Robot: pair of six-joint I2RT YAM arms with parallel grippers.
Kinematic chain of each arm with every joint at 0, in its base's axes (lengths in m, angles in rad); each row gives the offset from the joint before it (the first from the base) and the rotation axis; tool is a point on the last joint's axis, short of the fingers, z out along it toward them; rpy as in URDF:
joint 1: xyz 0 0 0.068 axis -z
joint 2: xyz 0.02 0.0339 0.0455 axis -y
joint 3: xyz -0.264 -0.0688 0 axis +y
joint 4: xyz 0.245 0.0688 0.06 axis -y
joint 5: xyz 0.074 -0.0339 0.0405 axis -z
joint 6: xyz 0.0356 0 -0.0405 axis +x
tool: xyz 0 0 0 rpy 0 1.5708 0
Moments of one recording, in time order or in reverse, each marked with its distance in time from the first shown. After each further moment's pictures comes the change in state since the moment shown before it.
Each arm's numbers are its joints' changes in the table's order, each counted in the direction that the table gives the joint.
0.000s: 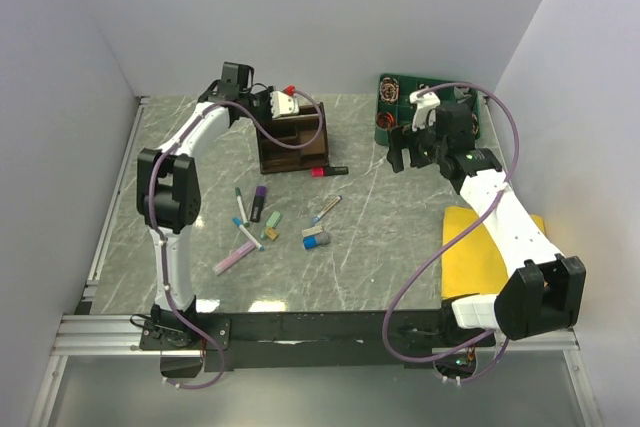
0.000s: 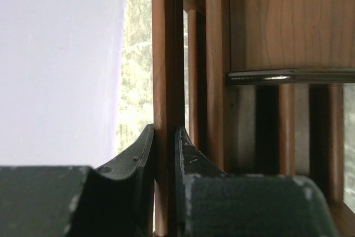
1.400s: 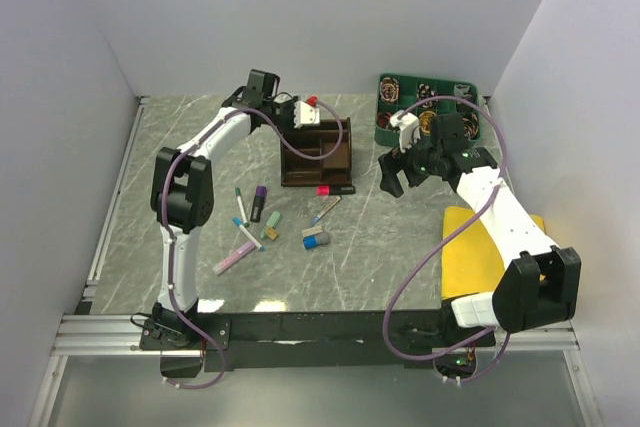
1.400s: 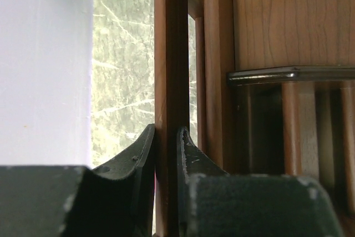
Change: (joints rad) left arm 0.111 -0.052 -0.013 0.026 0.084 -0.034; right arm 0.000 -0.036 0.009 -0.193 -0.250 -0.255
